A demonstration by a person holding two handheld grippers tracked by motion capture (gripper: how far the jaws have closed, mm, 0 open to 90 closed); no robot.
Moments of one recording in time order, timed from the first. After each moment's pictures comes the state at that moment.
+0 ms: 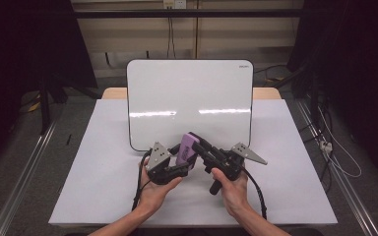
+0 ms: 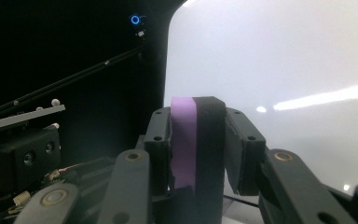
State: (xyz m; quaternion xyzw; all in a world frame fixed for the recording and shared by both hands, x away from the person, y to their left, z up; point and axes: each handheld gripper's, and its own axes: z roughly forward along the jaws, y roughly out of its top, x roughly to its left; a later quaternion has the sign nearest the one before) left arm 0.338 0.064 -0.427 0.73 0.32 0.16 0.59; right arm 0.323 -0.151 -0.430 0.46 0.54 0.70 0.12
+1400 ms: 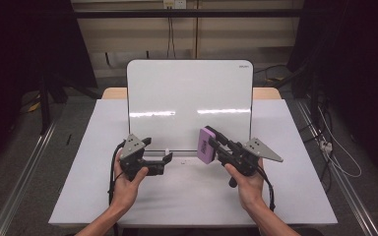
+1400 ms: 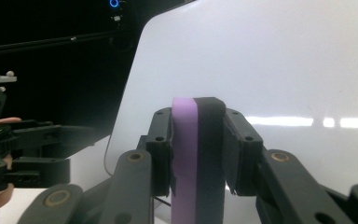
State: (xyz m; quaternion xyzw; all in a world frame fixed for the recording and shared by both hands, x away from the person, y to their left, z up) left arm 0.353 0.133 -0.408 0.76 0.35 0.18 0.52; right arm 0.322 -0.188 -0.410 0.42 0.59 0.64 0.24
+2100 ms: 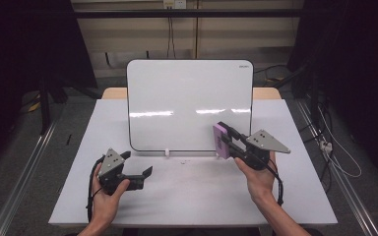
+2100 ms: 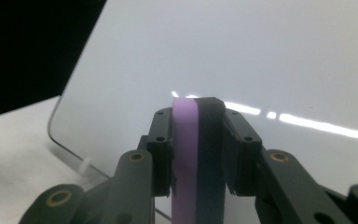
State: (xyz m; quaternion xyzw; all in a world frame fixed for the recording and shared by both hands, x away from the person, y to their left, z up) left arm 0.327 0.188 -0.428 0.76 0.37 0.20 0.49; right arm 0.326 -0.210 -0.383 0.40 0.67 0.54 0.32
